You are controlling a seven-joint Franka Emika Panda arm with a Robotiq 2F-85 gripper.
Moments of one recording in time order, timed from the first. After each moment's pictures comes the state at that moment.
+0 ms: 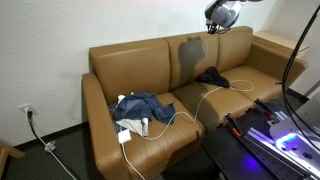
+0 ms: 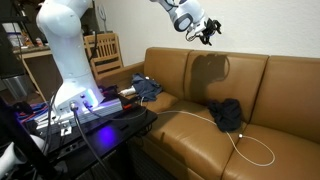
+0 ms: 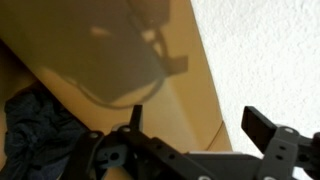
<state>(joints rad) -0.05 0.72 -0.20 -1.64 0.72 3.19 1.18</state>
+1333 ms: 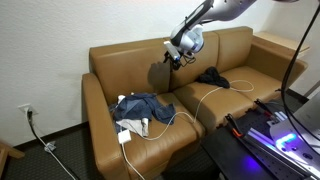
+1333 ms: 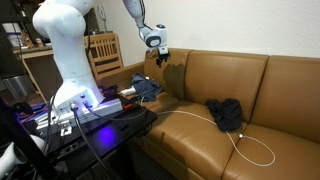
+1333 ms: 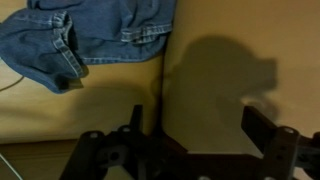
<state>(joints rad) 0.13 0.82 0.11 -1.75 0.62 2.88 1.03</state>
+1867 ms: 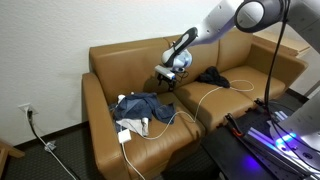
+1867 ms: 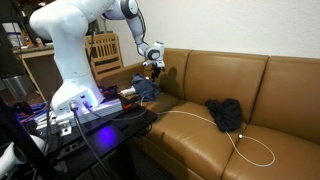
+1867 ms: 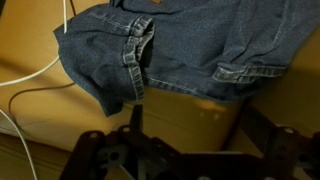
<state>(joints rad) 0.24 1.12 0.05 -1.49 0.39 2.61 1.08</state>
